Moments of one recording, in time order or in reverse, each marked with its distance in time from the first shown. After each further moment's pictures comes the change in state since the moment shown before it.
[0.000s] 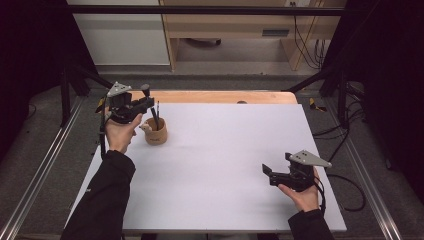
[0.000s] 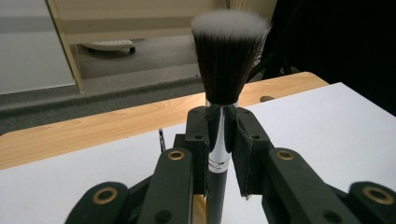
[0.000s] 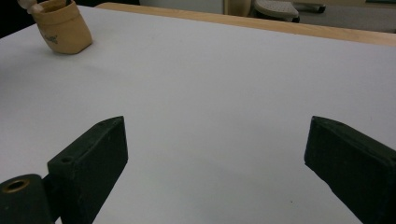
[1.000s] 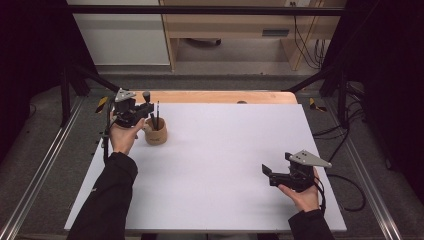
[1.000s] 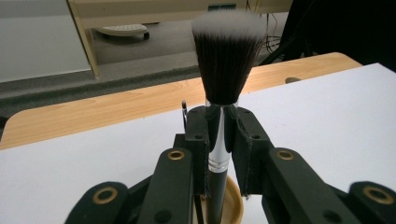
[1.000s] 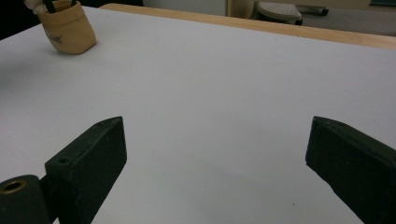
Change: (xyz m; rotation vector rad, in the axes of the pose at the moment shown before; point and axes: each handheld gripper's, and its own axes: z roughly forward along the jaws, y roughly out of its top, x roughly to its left) left arm 0.012 -0.025 0.021 0.052 0.062 0.012; right arm 0.001 0.000 -0.001 -0.004 0.009 -0.006
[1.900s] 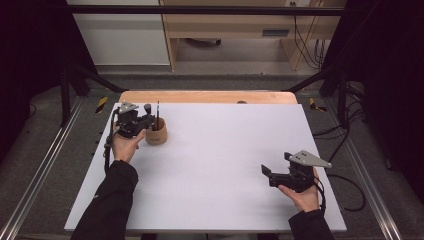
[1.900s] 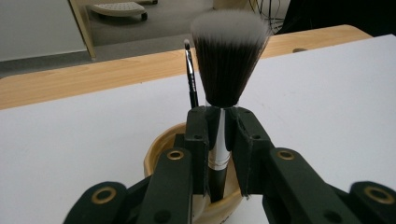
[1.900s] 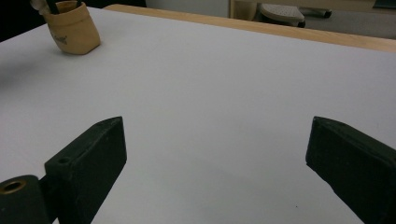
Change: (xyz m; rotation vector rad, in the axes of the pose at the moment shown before) left arm 0.004 -0.037 0.011 0.061 -0.006 -0.003; right arm 0.002 0.001 -0.001 -0.006 0.012 -0.010
